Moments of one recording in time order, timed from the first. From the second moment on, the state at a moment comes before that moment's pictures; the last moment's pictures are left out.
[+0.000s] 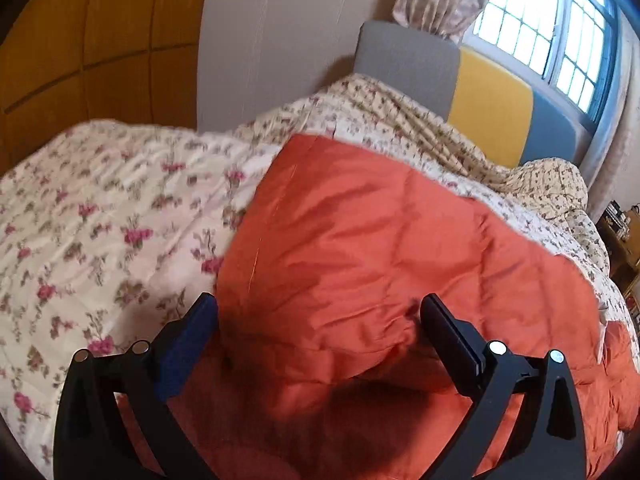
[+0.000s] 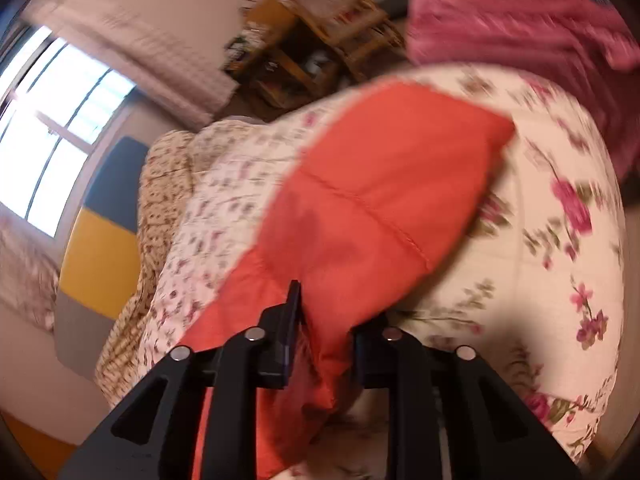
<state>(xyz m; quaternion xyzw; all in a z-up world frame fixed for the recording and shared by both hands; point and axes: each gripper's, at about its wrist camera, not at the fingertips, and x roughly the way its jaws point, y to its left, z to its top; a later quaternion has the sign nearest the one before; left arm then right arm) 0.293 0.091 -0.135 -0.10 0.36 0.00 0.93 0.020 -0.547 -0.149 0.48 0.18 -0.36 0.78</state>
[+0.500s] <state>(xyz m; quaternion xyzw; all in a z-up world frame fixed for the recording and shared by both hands) 0.293 0.098 -0.149 -0.13 0.37 -0.01 0.92 0.147 -0.392 -0.074 0.30 0.16 -0.22 0.91</state>
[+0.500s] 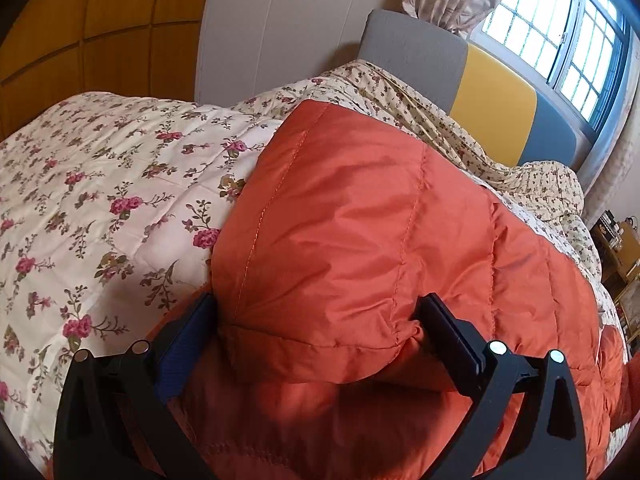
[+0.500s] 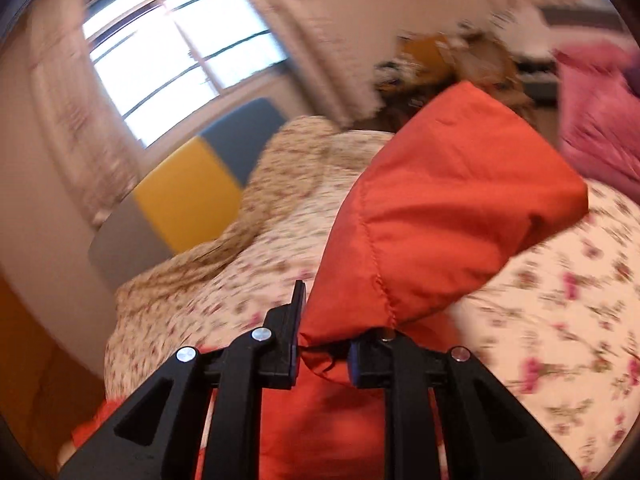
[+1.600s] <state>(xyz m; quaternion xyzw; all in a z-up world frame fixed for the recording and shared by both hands) 0.291 0.100 -0.153 -0.15 0.37 -0.01 0.92 0.309 -0.083 -0.169 -0.12 0.30 0.25 0.91</state>
